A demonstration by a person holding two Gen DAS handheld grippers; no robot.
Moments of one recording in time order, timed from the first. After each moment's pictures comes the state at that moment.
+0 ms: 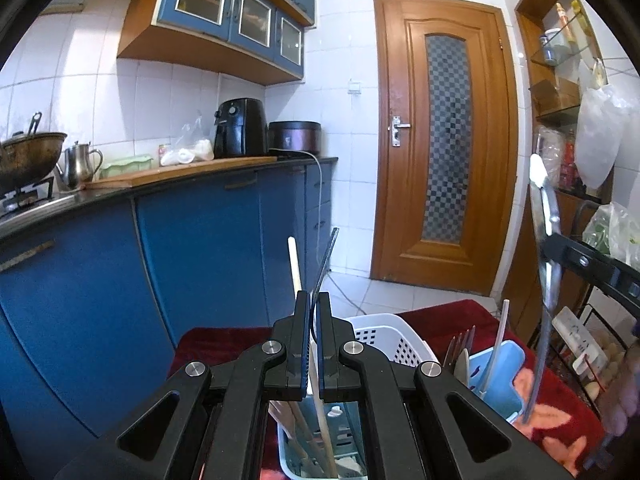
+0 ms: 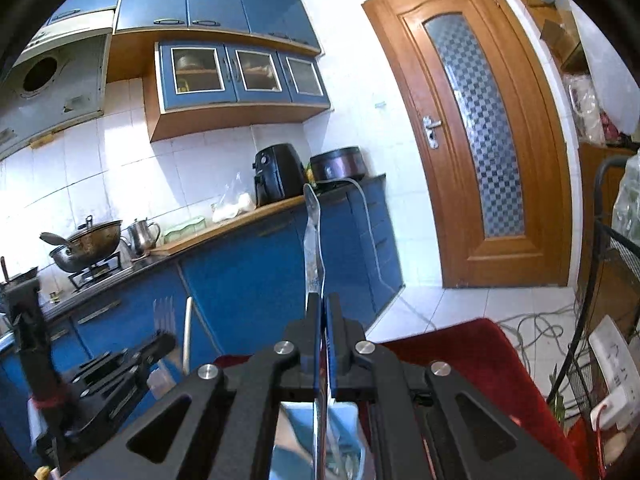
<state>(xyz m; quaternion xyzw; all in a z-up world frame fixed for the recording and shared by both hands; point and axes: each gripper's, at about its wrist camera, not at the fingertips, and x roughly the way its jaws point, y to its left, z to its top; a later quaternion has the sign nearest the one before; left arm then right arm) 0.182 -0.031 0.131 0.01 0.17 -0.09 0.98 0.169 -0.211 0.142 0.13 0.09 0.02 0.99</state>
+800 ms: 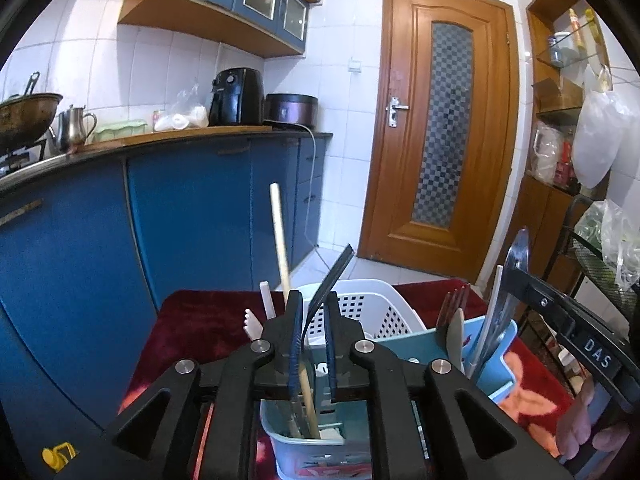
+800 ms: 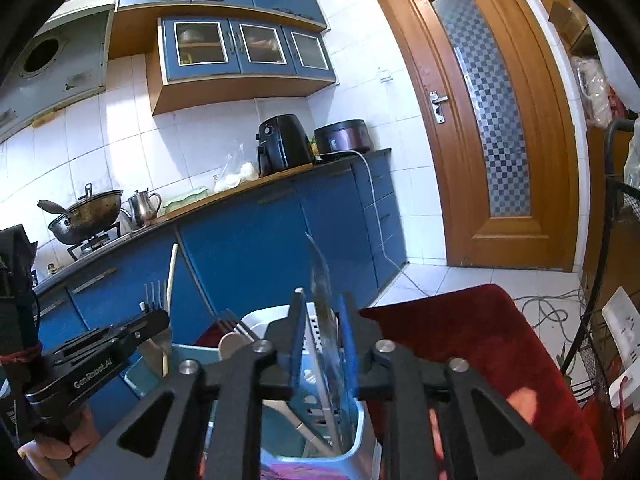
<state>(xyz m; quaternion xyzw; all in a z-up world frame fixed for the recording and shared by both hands) 0.180 -0.028 0.110 -0.02 0.21 -0.10 0.97 0.166 -0.209 0.102 0.13 0.15 0.05 0.98</state>
